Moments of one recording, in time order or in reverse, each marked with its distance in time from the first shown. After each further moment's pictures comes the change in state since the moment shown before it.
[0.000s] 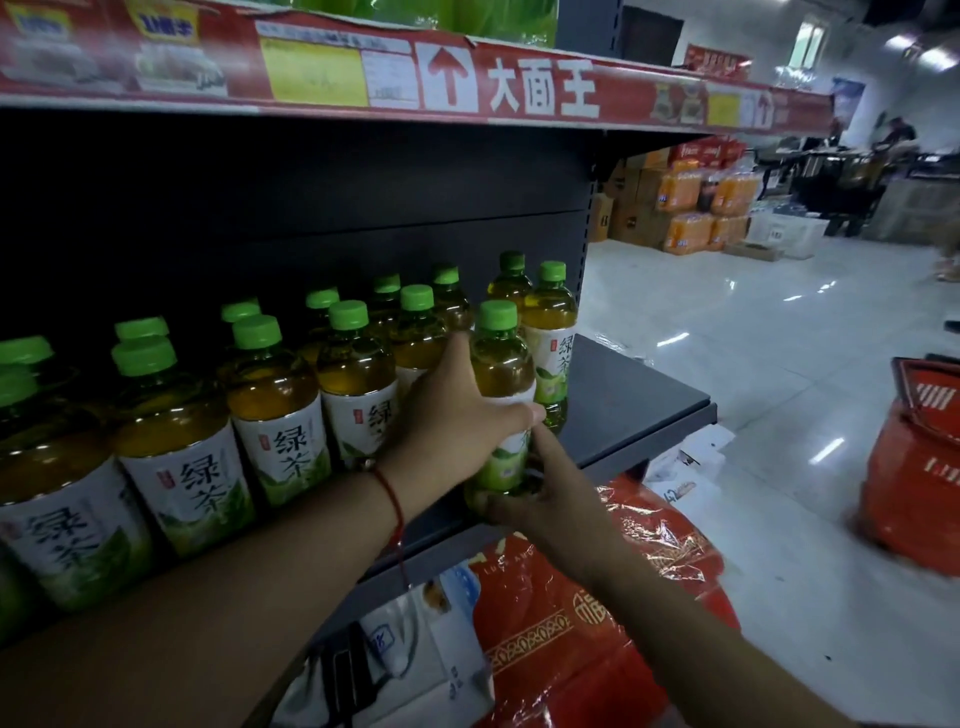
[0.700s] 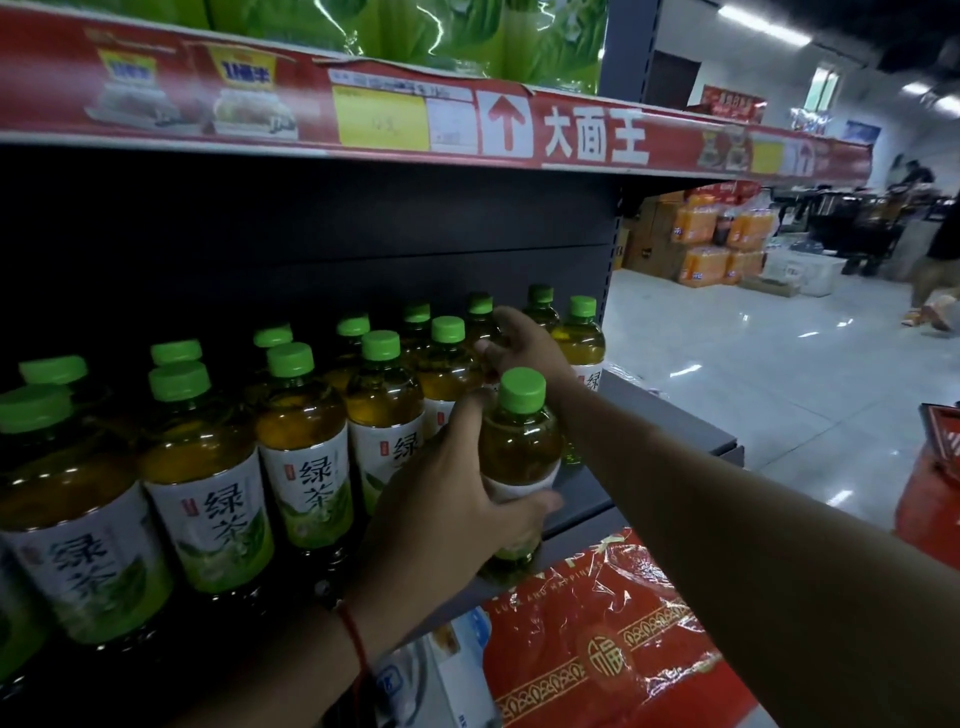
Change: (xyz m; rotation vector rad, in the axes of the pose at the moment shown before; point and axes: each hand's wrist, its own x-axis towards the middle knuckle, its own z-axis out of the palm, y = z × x) left_hand -0.031 -0.033 -0.008 0.166 0.089 0.243; right_hand 0.176 -0.047 -0.005 -0.244 0.129 -0.041
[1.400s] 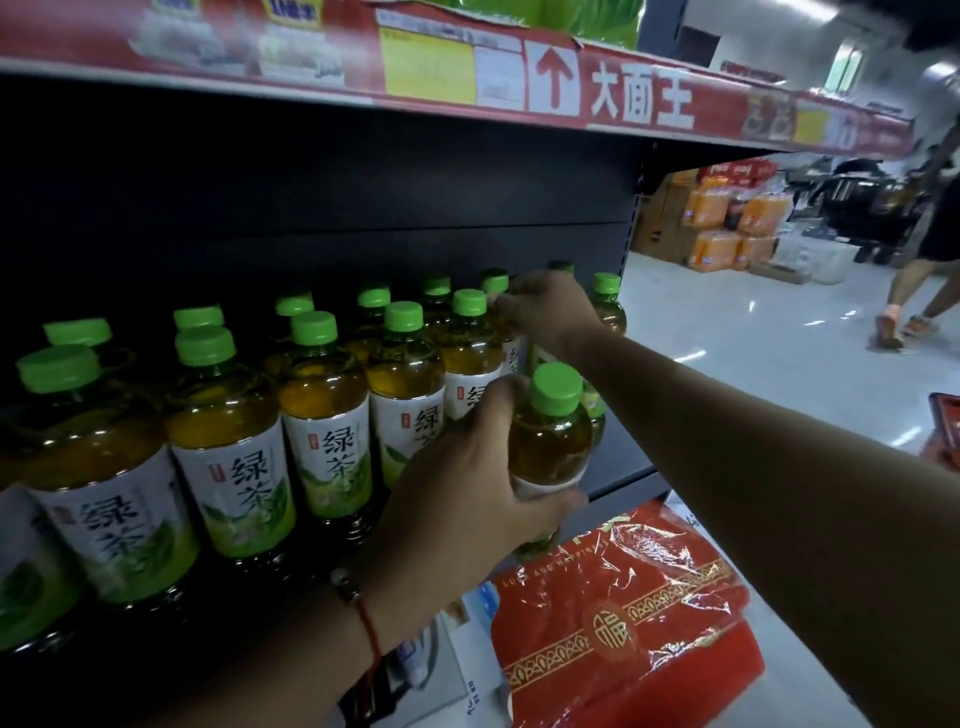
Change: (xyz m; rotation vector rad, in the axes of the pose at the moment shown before) left_hand -0.013 0.002 -0.009 0.066 -0.052 0.027; right_hand 0.002 -0.030 -0.013 -0.121 0.001 -0.026
